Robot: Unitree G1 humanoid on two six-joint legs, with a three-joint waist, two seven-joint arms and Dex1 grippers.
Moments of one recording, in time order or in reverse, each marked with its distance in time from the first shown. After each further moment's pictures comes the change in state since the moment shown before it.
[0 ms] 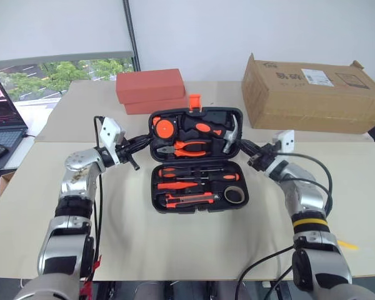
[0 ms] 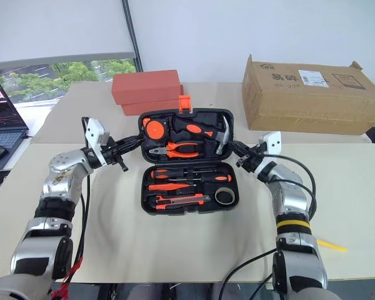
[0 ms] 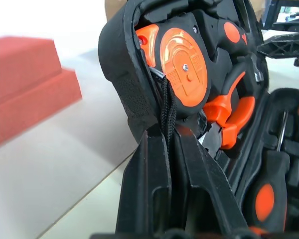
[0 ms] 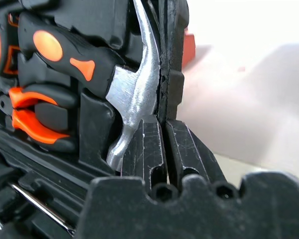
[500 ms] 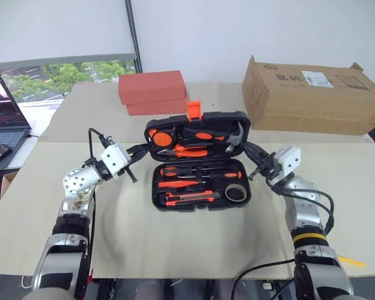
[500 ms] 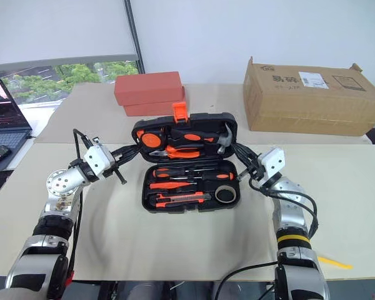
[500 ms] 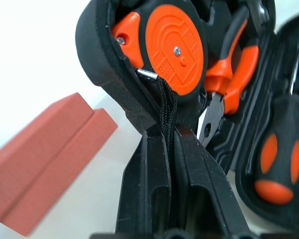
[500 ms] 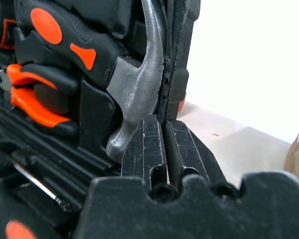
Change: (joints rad) left arm 0.063 0.053 -0.063 0.159 0.213 -0.667 0.116; right arm 0.100 -0.008 0.038 0.066 -0.091 -0.521 0.017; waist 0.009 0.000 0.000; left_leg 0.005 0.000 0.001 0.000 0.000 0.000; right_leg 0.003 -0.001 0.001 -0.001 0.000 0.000
